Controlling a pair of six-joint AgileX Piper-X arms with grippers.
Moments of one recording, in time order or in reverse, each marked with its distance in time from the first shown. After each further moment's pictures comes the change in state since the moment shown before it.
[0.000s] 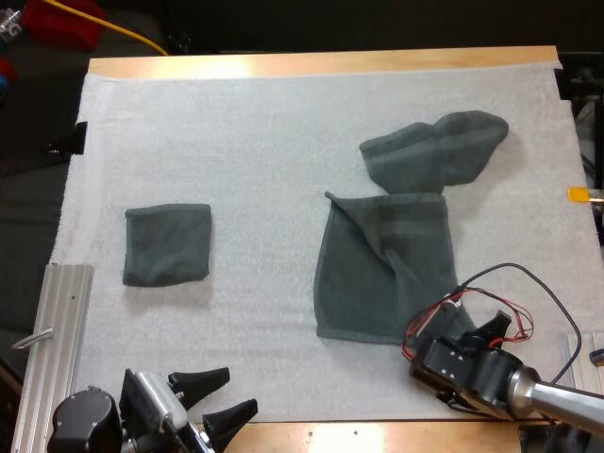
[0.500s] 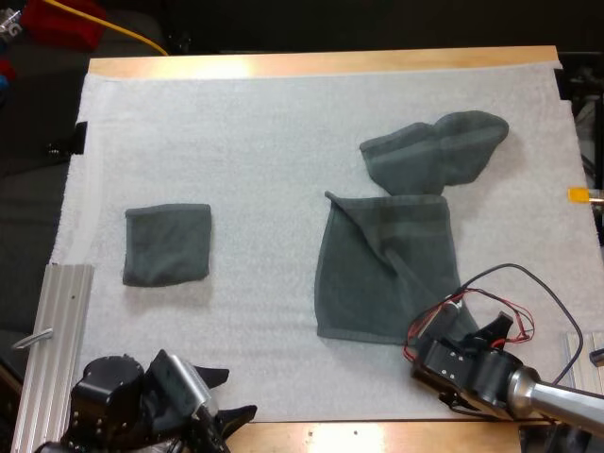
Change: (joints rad) left arm -0.298 0.213 -0.026 0.047 -0.275 0.193; right arm 0.000 0.000 0.000 0.021 0.000 0.000
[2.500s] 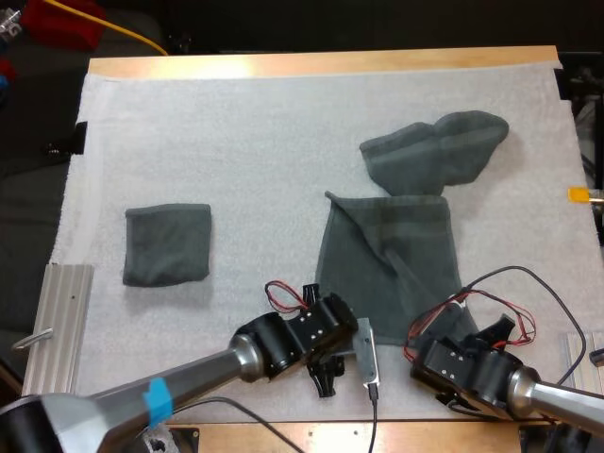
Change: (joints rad) left arm -0.705 1.172 -0.108 -0.752 -0.730 0.264; right arm 0.000 0.000 0.000 0.000 -0.019 0.060
